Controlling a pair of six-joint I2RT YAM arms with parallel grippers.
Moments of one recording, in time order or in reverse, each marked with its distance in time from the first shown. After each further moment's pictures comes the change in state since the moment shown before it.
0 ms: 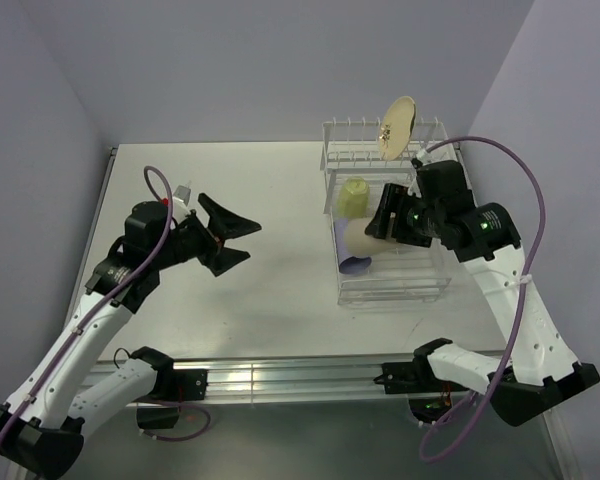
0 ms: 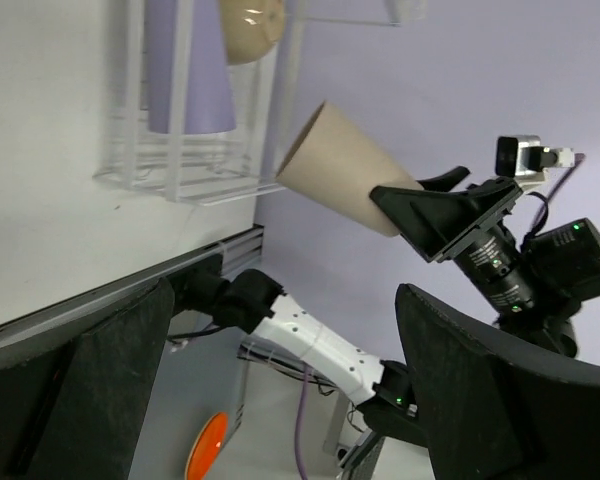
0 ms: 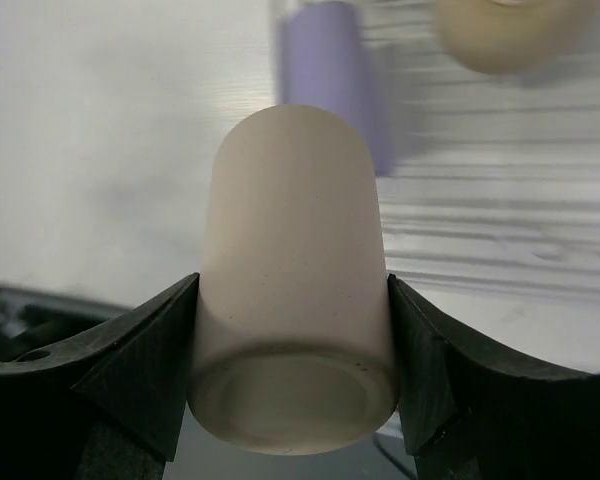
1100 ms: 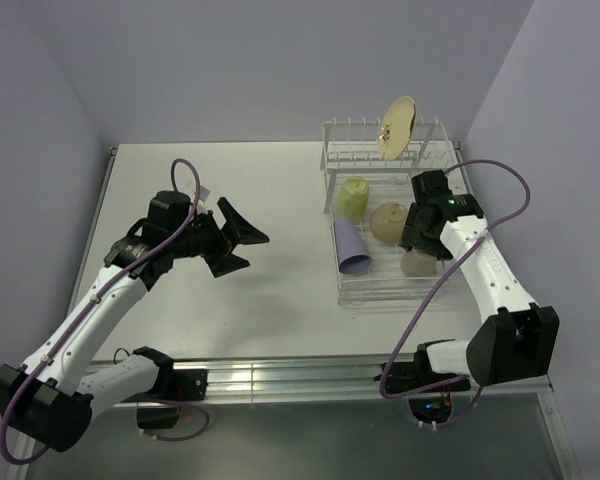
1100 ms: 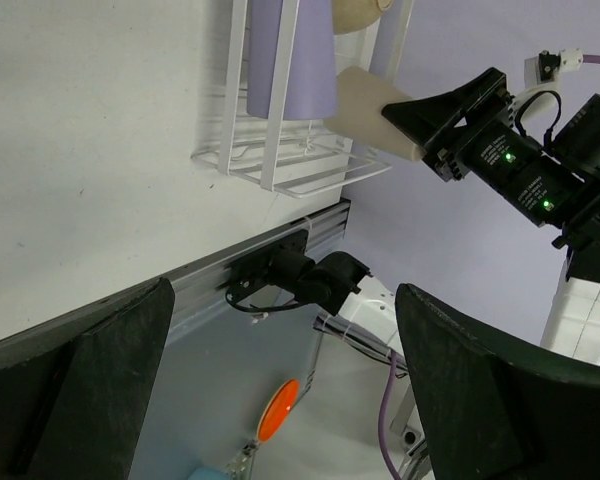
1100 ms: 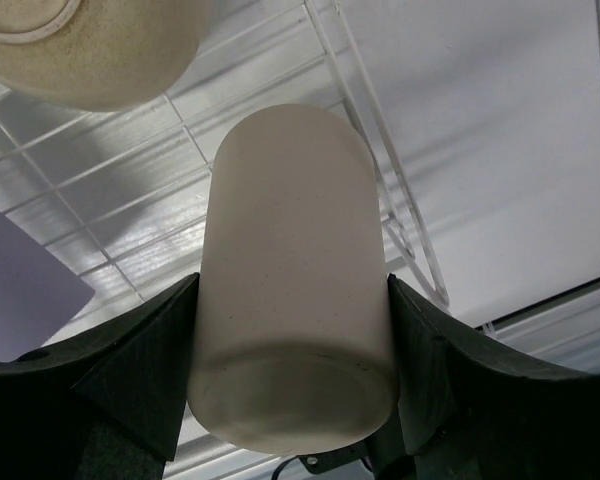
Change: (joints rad) left arm 0.002 0.157 0.044 -0.152 0.032 0.220; right arm -0.241 0.192 -0.276 0.033 0.425 -0.050
